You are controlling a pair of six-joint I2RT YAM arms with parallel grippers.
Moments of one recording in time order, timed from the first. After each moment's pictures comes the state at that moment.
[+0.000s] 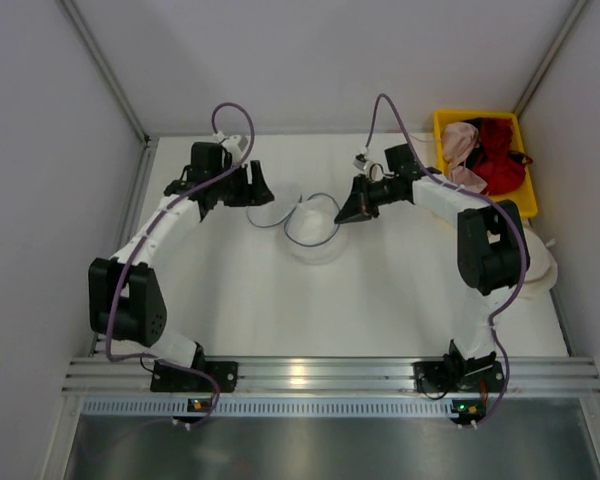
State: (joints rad) left arm -0.23 1.52 1.22 -0.36 0.39 -0.26; right arm 0.31 1.93 1.39 -0.40 -0.99 0.43
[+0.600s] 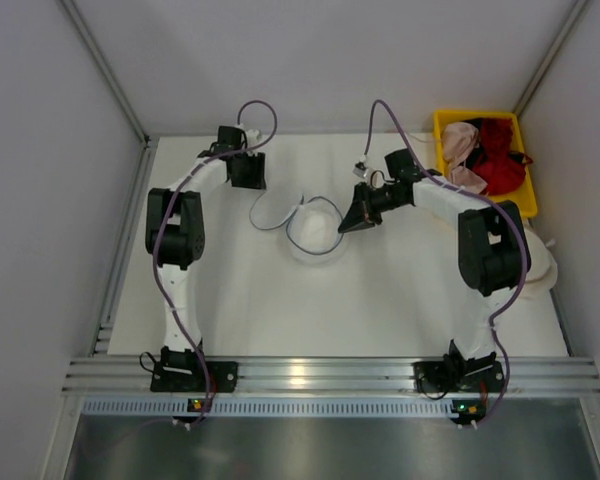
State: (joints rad) left arm -0.14 2.23 1.76 -0.43 0.23 -0.01; right arm 0.31 1.92 1.37 -0.52 -0.99 0.29
